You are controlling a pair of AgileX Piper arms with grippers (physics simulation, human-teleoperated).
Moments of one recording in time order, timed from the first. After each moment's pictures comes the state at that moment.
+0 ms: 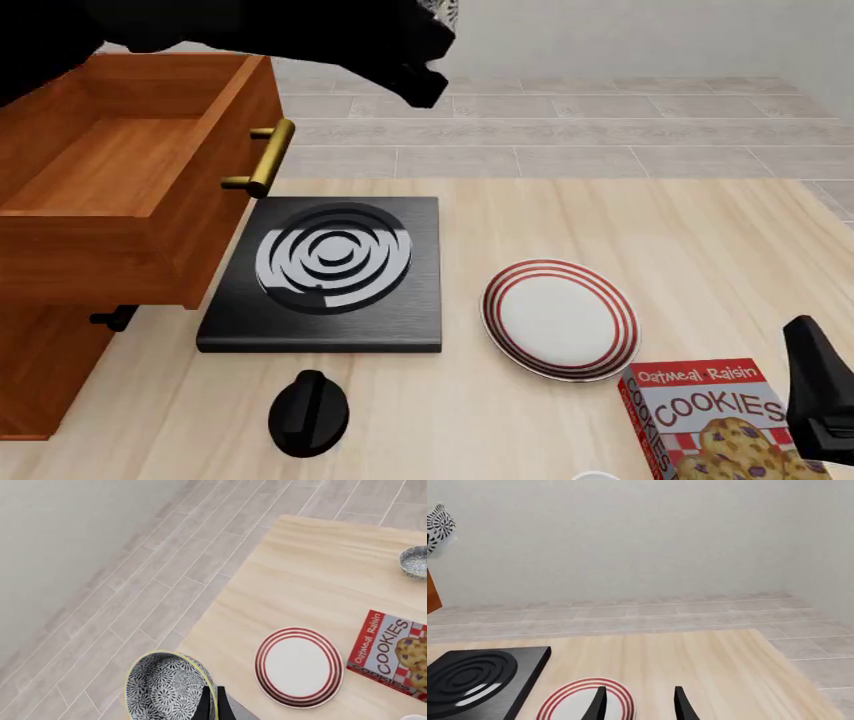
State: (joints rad) left arm -0.73 1.49 -1.63 0.60 0.40; right arm -0.03 0.00 -0.07 0.00 0.04
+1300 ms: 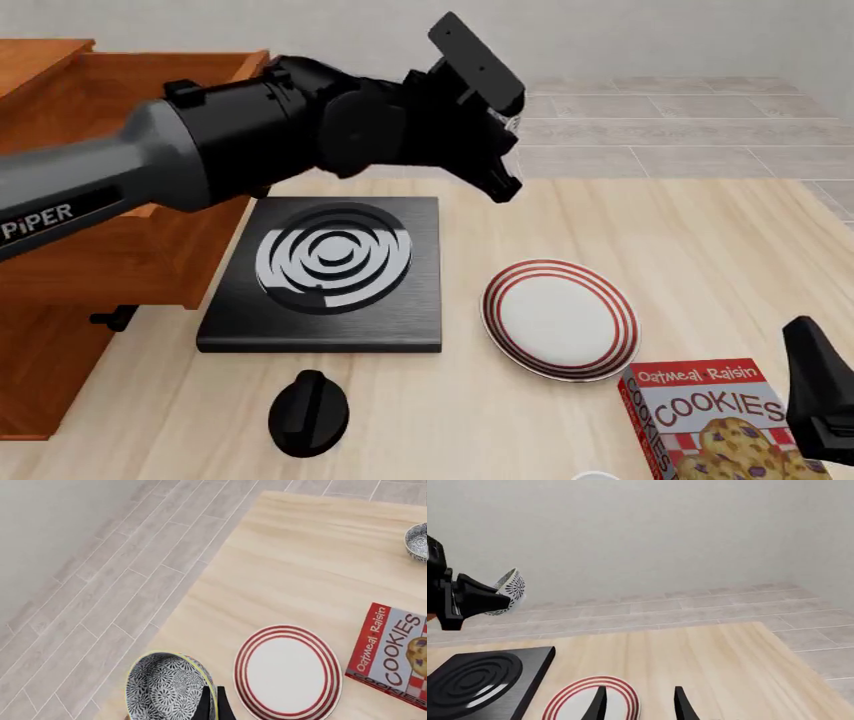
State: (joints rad) left arm -0.77 1.74 -1.55 0.35 0.38; right arm -0.03 0.00 -0.07 0.02 0.08
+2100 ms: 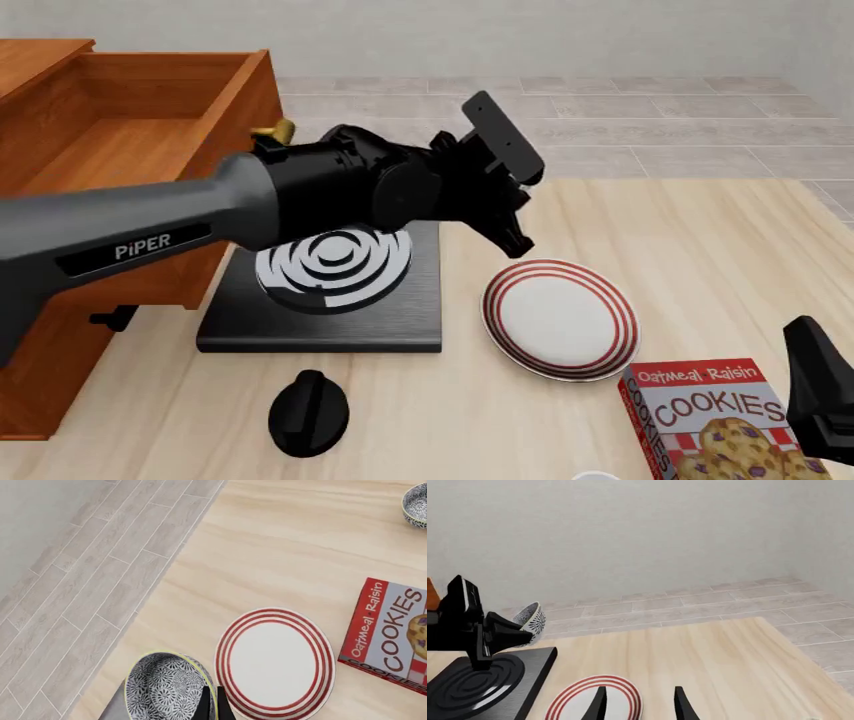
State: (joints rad) left arm -0.81 1.84 -1.48 0.27 0.40; right arm -0.04 0.00 -0.07 0.03 0.11
